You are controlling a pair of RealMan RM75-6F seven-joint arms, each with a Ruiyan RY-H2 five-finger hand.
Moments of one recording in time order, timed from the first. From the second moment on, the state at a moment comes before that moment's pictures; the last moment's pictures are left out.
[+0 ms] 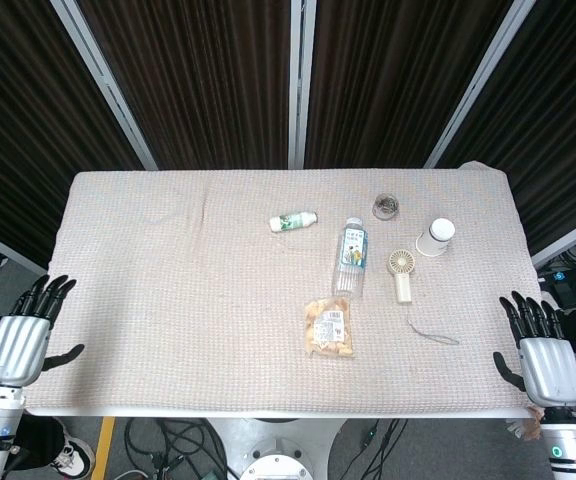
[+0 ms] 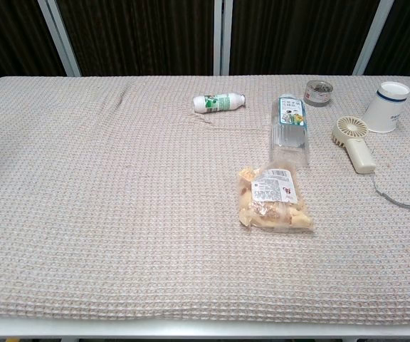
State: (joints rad) left arm -0.13 -1.20 -0.04 -1.62 1.55 1.51 0.12; right arm 0.07 -1.17 0.04 -1.63 -1.50 1.46 -0.16
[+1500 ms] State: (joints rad) left arm -0.14 -1.22 -0.02 -1.59 1.56 1.48 0.11; right arm 0.27 -1.36 0.14 -1.51 -1.33 1.20 -0.29
